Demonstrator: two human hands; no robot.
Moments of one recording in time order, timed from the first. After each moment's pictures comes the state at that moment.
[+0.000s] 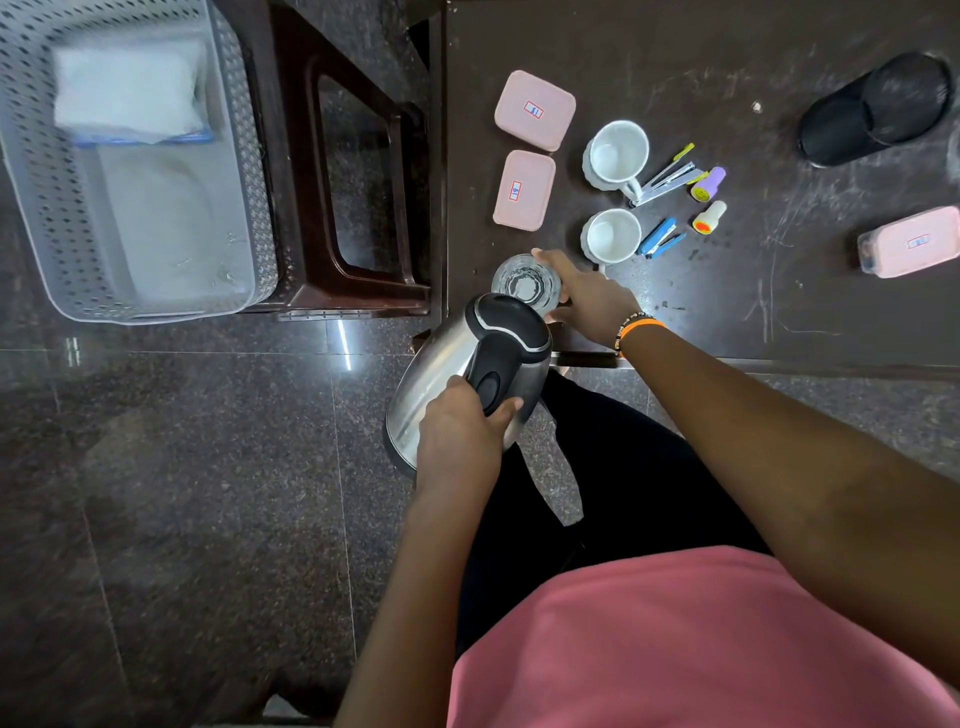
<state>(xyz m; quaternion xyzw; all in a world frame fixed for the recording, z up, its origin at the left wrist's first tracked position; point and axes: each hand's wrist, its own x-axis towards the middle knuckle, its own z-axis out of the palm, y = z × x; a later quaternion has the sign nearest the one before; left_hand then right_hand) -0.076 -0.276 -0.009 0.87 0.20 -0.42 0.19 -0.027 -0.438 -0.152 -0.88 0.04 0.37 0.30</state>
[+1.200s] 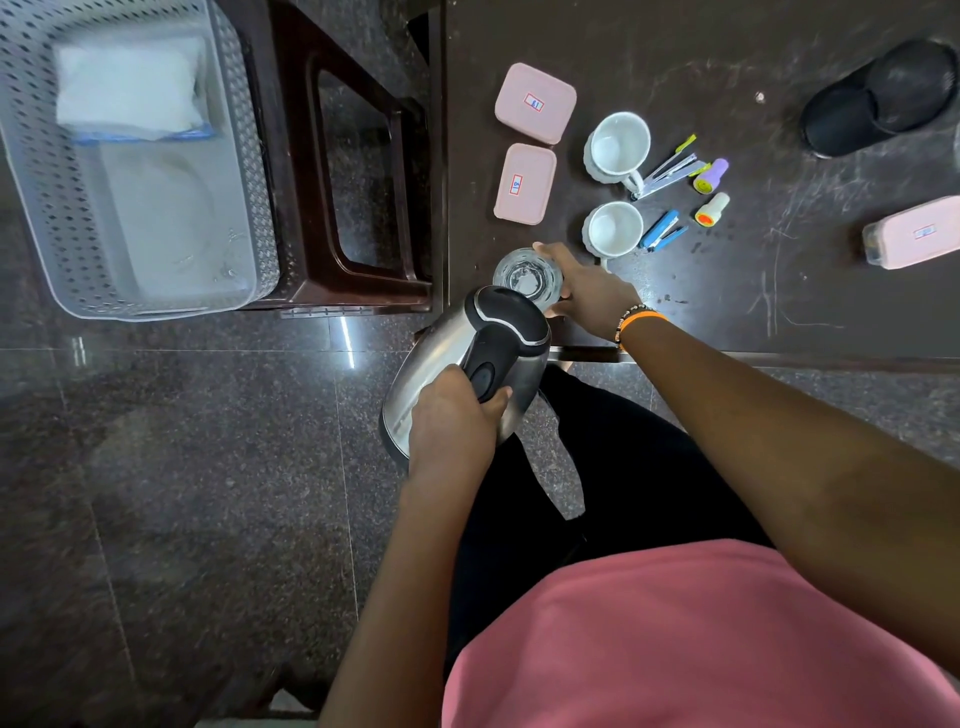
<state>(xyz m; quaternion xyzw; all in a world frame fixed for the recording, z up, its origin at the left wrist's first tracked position) -0.073 -0.270 -0.013 0.87 0.20 -0.41 0.19 -0.027 -0.437 -0.157 -0.87 0.05 0.38 0.31</state>
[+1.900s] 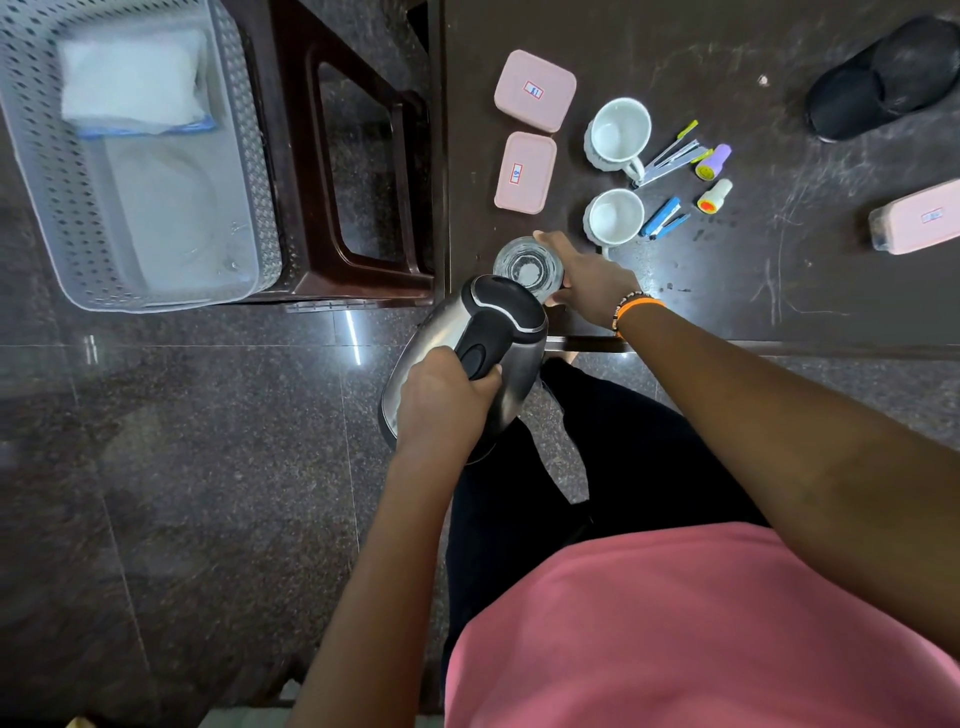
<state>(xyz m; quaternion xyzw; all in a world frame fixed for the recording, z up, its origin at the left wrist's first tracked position) -0.067 -0.264 -0.013 0.87 0.21 -0.39 0.20 -0.028 -0.435 -0.159 -0.88 0.05 0.38 0.29</state>
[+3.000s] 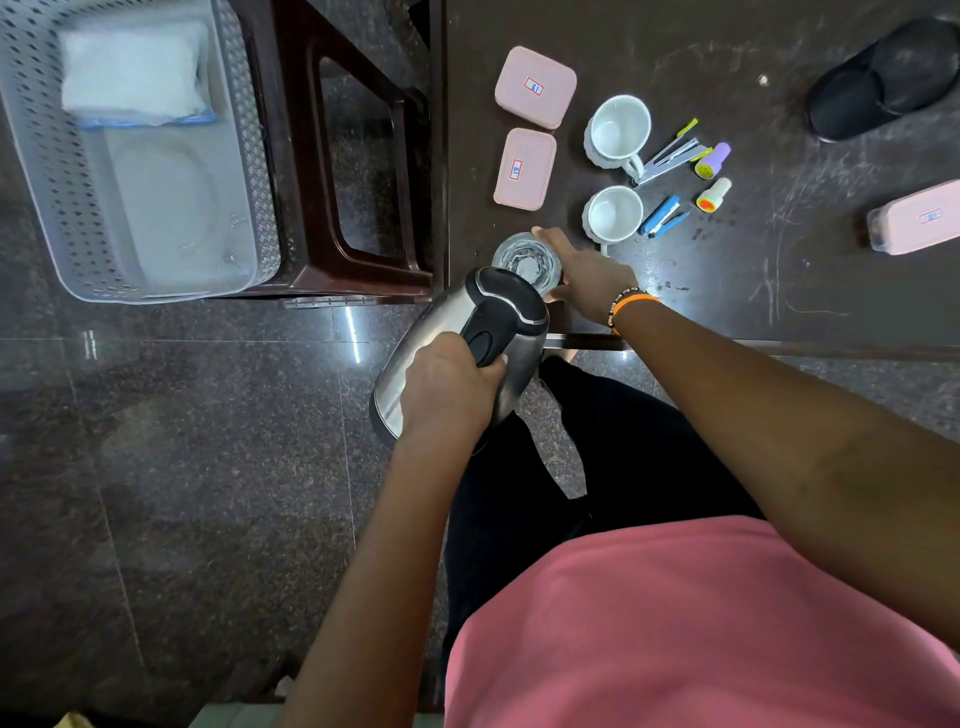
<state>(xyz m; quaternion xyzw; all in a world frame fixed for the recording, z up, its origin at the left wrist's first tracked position) -0.062 -0.274 -0.009 0.88 0.18 -0.40 0.17 -0.029 -0.434 -0.158 -0.88 0.04 0.38 0.27</state>
